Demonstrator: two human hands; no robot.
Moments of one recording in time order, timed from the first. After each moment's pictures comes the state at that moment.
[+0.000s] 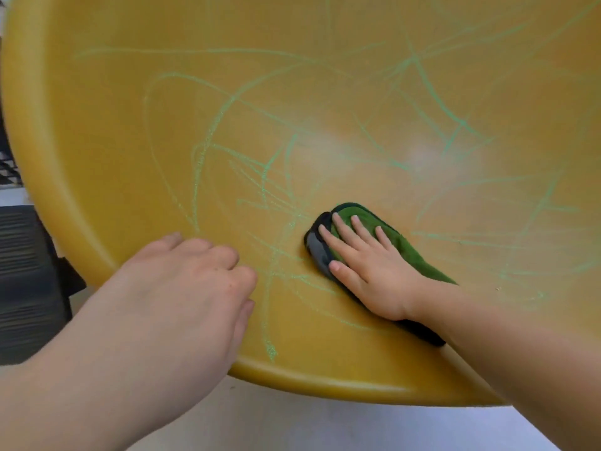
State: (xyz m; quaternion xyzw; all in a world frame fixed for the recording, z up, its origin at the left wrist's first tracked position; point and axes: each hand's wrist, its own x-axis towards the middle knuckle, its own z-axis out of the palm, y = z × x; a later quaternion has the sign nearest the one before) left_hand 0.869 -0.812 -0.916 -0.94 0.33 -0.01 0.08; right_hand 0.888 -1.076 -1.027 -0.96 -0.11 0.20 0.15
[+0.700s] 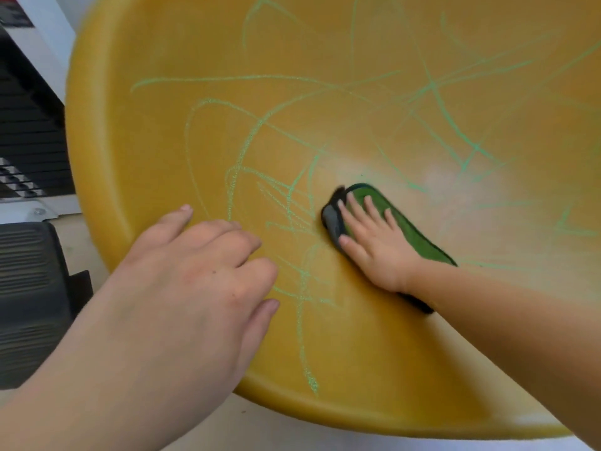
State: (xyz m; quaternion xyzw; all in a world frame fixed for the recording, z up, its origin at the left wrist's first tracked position) left_hand 0.891 -0.787 -0.900 -0.93 0.35 -0.14 -0.03; right_hand 0.959 -1.070 -1.043 -0.98 -0.07 0.12 0.12
